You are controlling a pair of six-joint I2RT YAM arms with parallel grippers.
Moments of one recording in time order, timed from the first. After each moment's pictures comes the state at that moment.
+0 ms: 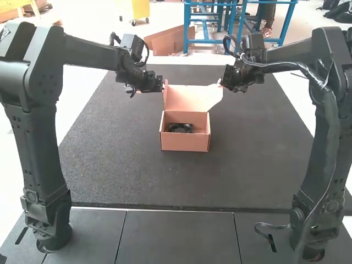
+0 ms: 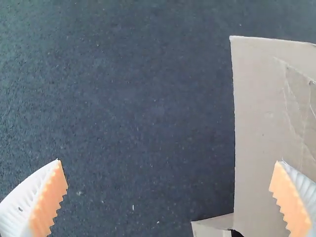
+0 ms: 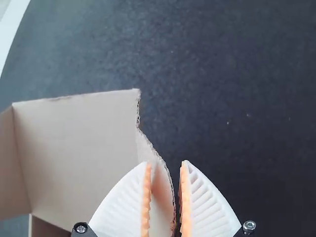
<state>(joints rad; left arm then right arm) -0.27 1.87 1.43 -0.34 0.03 -0.22 0.27 1.89 1.41 -0.23 -0.28 0.38</state>
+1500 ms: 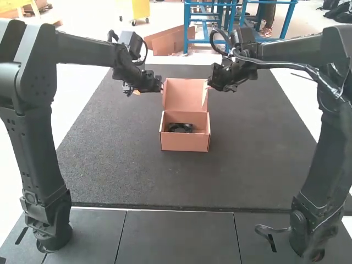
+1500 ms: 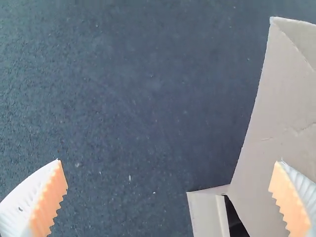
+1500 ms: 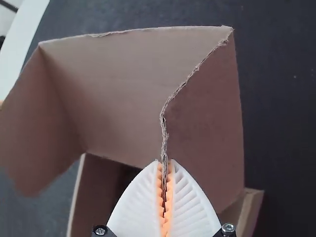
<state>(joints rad) -0.28 1.82 1.43 -0.45 0.06 -0.22 0.39 1.78 1.37 -0.36 -0.31 0.37</state>
